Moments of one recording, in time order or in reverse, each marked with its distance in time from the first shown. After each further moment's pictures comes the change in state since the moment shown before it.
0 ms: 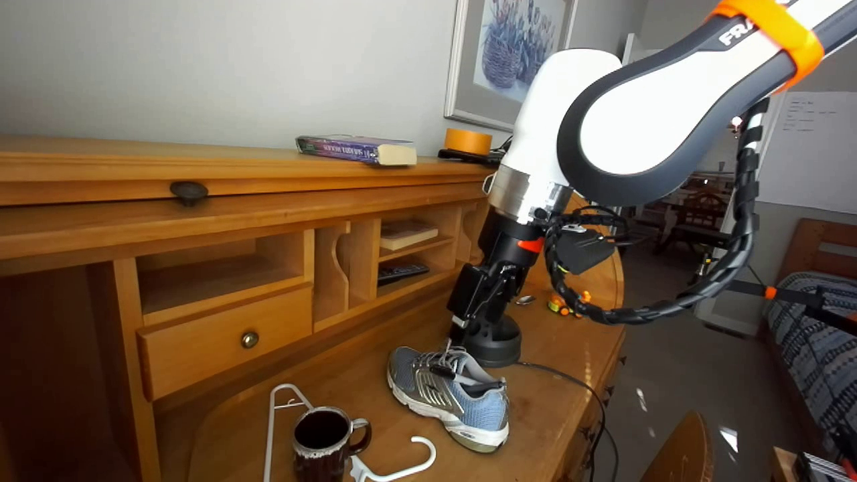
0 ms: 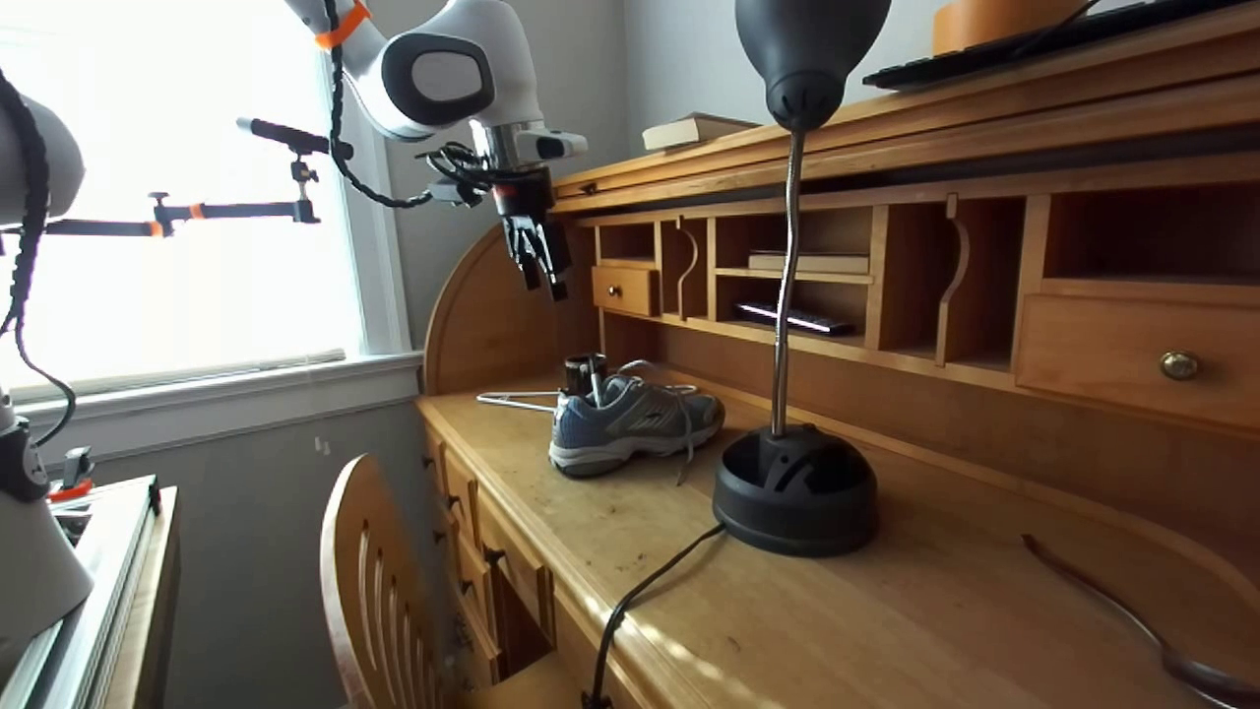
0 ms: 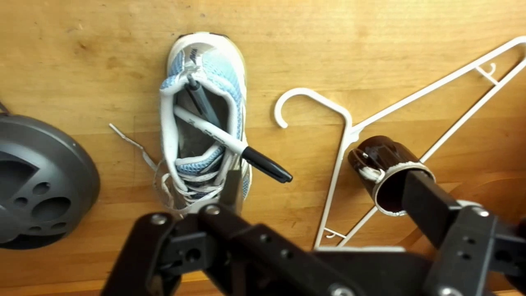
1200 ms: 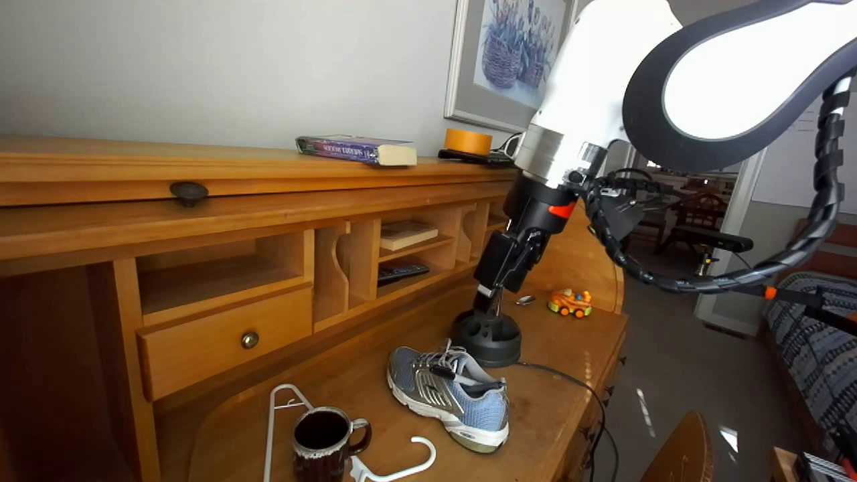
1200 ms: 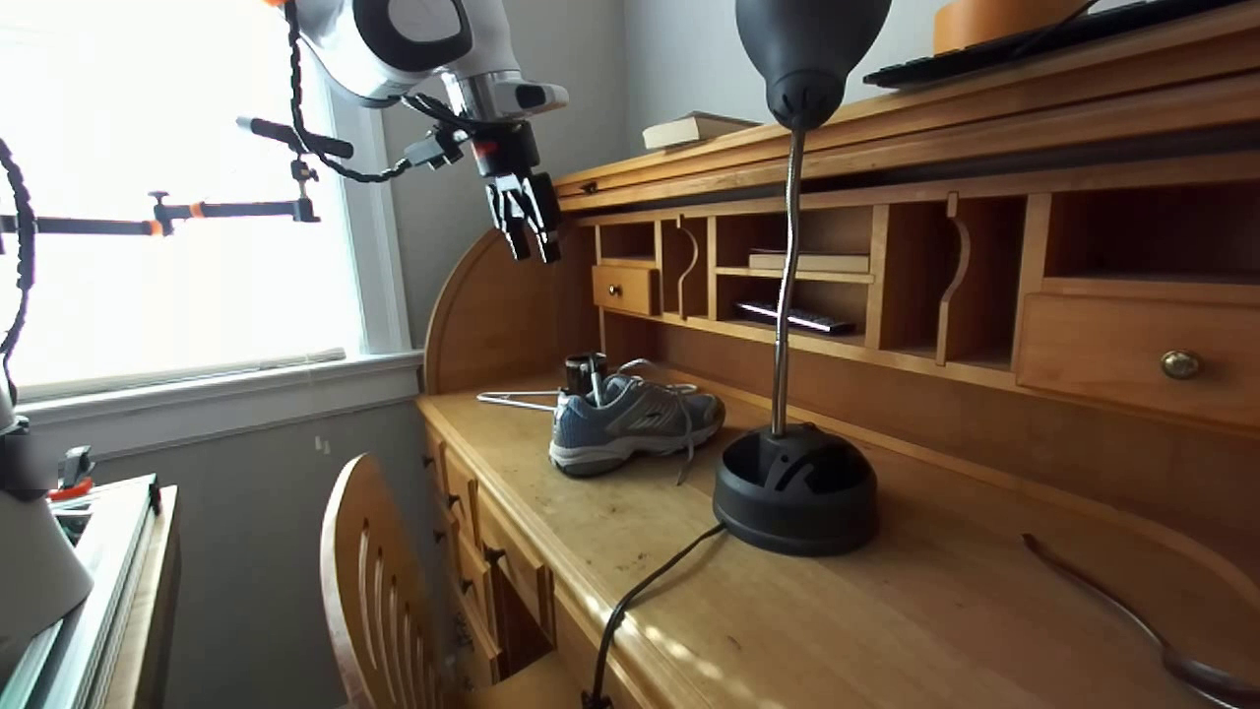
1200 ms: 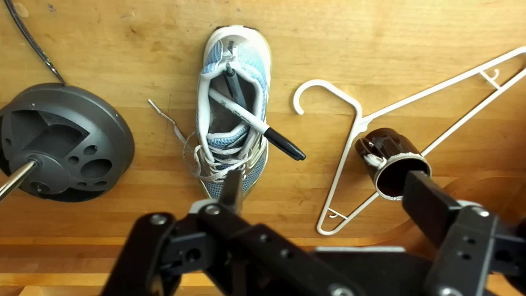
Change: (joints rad) arm 0.944 -0.092 -0.958 -0.054 -0.216 -0.046 0.093
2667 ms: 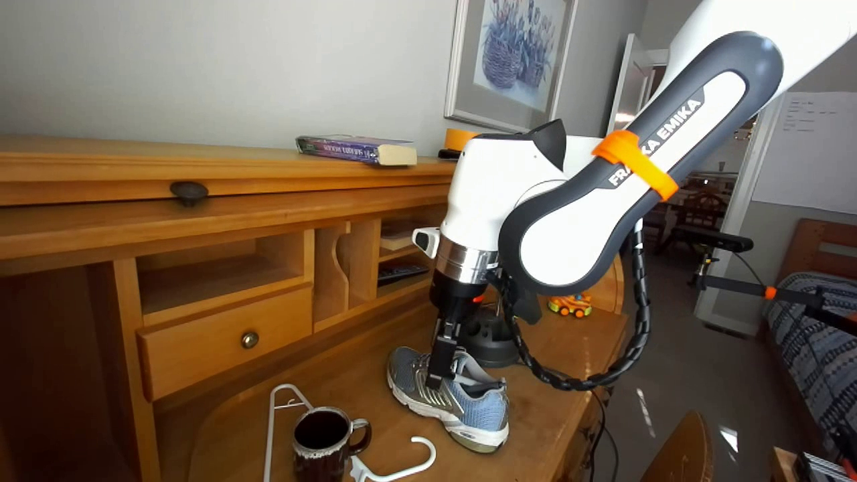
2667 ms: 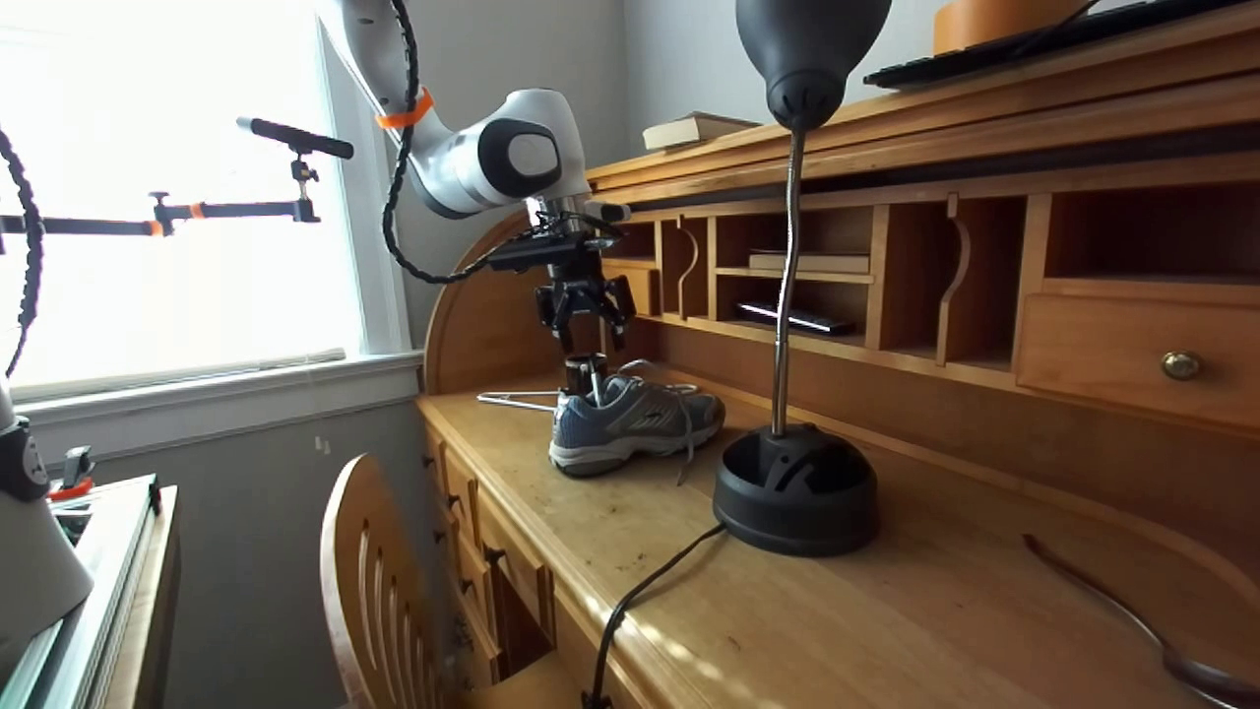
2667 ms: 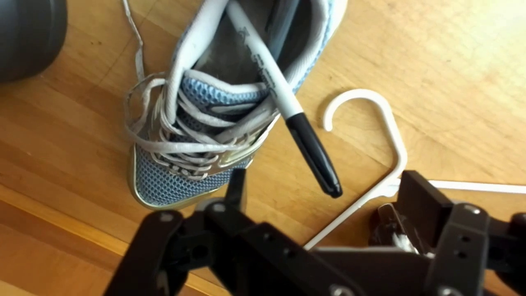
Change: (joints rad) arm 0.084 0.494 -0.099 0.259 -0.215 0.152 -0.345
